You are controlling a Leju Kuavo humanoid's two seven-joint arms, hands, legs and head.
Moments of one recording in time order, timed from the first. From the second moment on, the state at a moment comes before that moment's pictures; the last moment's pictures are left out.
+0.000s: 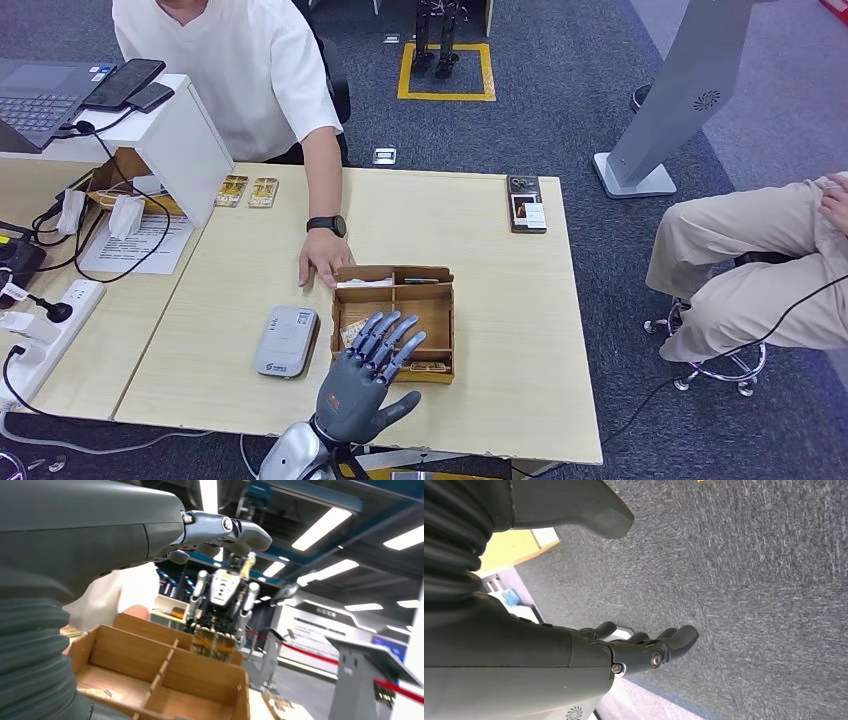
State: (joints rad) left arm -0.03 -0.26 -0.39 -1.17 -1.29 0.70 -0.68; right arm -0.09 0.14 -1.23 -0.23 1.30 -0.57 0.12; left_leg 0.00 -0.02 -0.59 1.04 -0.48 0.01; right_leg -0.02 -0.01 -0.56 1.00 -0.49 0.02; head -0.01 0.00
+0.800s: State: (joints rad) left arm -0.07 -0.23 -0.49 -1.12 -1.49 0.70 -0.33; right arm -0.09 0.14 -1.23 -0.23 1.31 -0.57 0.13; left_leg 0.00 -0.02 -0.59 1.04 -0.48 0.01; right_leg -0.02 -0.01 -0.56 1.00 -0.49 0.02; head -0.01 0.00
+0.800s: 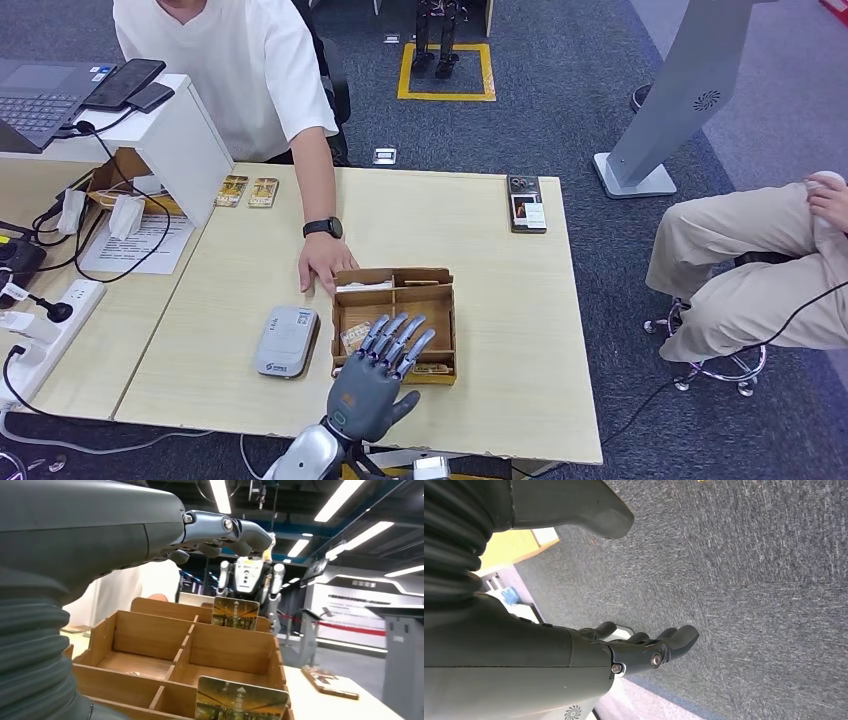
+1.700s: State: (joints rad) left arm -0.14 -0.20 -0.66 -1.06 -1.53 0.70 -0.12; right arm -0.09 0.14 -1.23 -0.23 1.28 -0.58 0.14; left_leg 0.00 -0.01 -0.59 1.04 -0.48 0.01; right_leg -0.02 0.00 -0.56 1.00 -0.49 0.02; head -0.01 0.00
